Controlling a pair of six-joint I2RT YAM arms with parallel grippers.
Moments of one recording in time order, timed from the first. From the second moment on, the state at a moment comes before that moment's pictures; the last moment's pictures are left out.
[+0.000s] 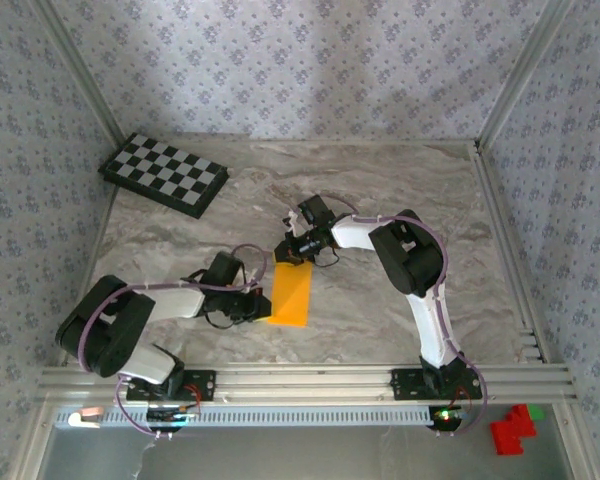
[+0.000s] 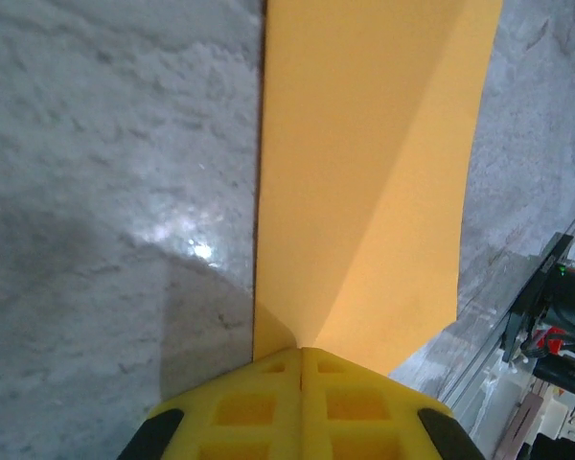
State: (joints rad) left arm -0.58 1.44 0.41 -0.02 0.66 -0.74; right arm 0.62 2.18 1.35 -0.17 -0.77 0.61
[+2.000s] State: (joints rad) left arm -0.70 1.62 0.66 0.03 0.30 -0.86; right arm 0.86 1.49 0.77 -0.44 -0.35 0.68
